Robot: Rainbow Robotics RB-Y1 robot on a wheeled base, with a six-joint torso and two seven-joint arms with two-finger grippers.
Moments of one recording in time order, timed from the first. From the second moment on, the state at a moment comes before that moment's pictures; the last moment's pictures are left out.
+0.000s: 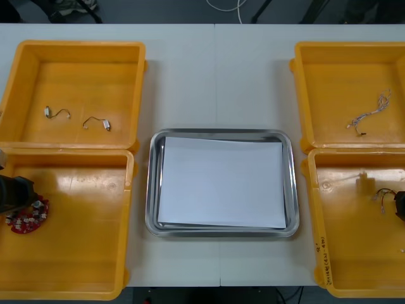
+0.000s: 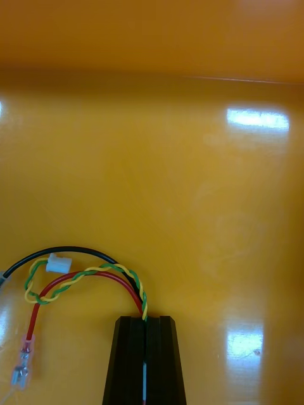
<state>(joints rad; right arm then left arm) 0.12 -1.05 0.08 -1.68 -0.94 0.88 1.48 0.01 0.83 0.07 -1.82 0.73 1.37 -1.09</state>
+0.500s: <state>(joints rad) 0.12 -1.05 0.03 -1.78 -0.91 1.07 1.48 0.02 0.84 0.07 -1.82 0.73 1.36 -1.09</state>
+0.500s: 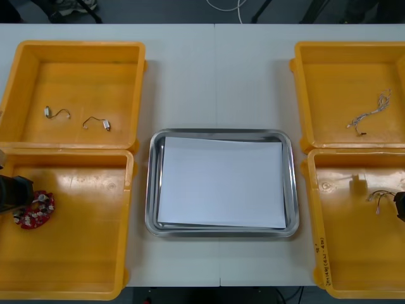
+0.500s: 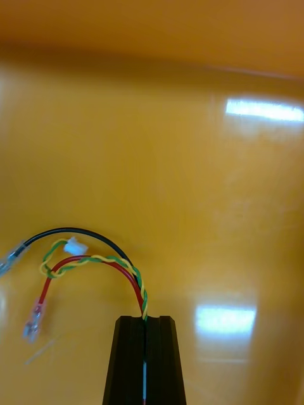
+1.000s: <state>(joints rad) 0.12 -1.04 -0.20 -1.99 -0.95 1.42 1.48 0.02 0.84 0.07 -1.82 0.73 1.36 -1.09</state>
